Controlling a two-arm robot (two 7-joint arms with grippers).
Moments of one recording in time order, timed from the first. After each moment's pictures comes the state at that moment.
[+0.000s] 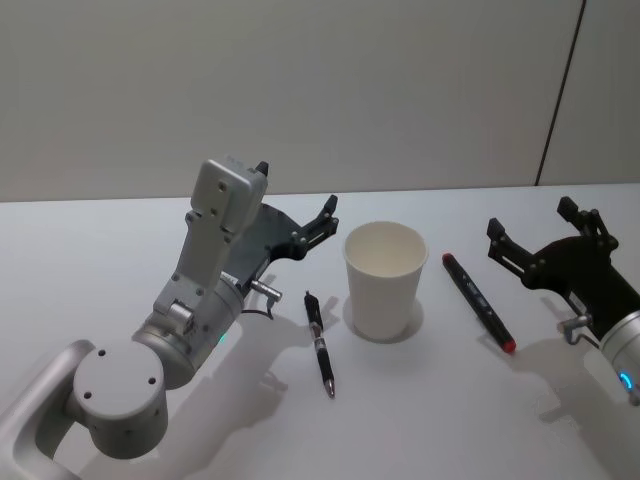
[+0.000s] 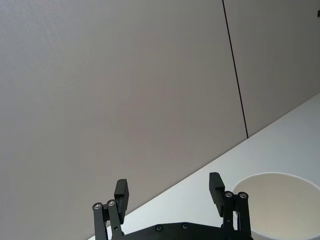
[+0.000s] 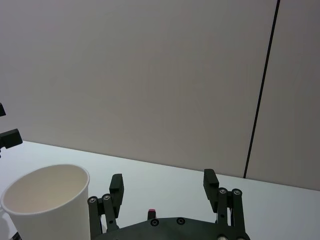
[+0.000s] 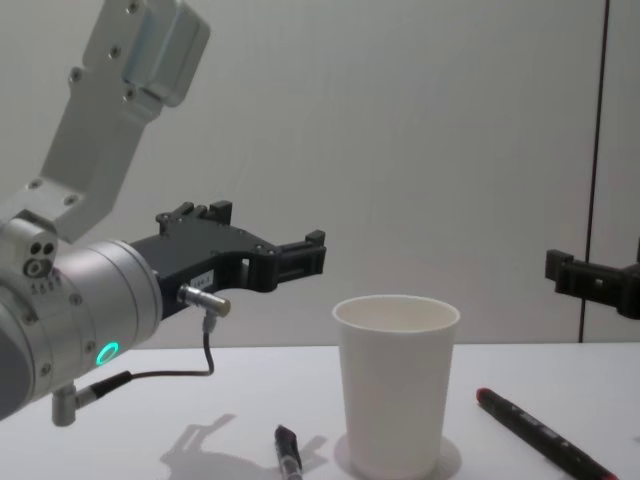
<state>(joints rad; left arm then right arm) -0.24 0.38 0.45 -1.63 -0.20 0.01 -0.01 -0.01 0.34 -0.23 -1.77 0.29 0.03 0.07</state>
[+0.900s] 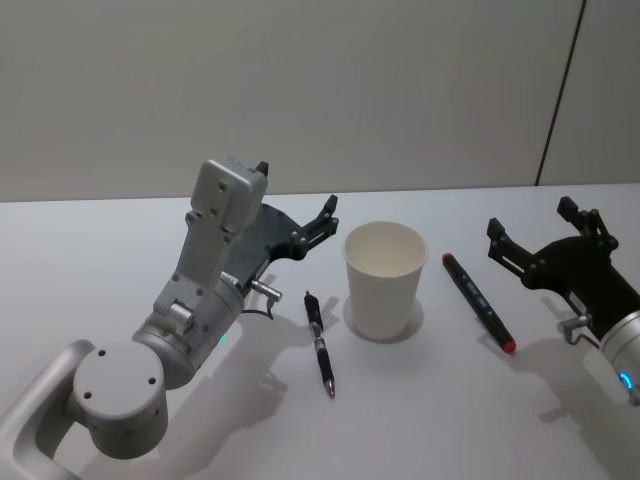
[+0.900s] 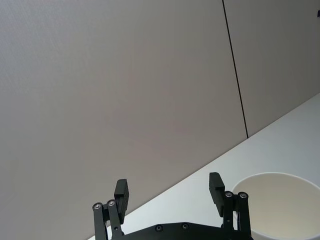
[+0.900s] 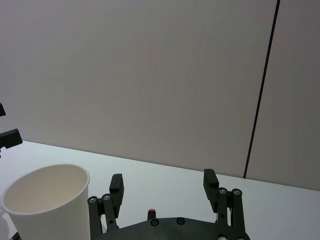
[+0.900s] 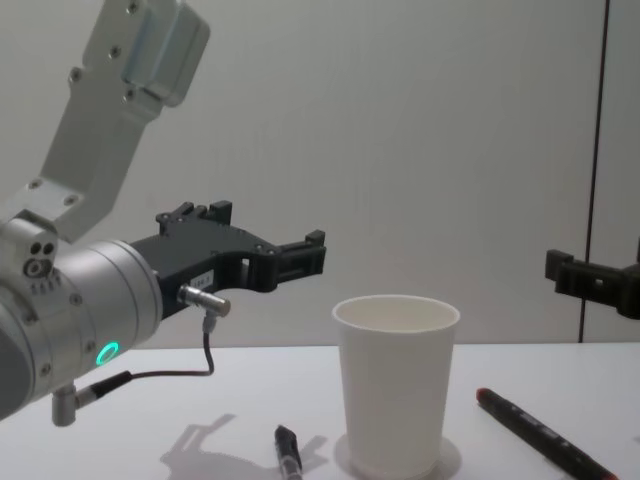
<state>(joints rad) -0.24 0.38 0.45 -1.63 -0.20 0.01 -0.01 -0.01 0.34 -0.23 -1.77 0.29 0.03 0.07</state>
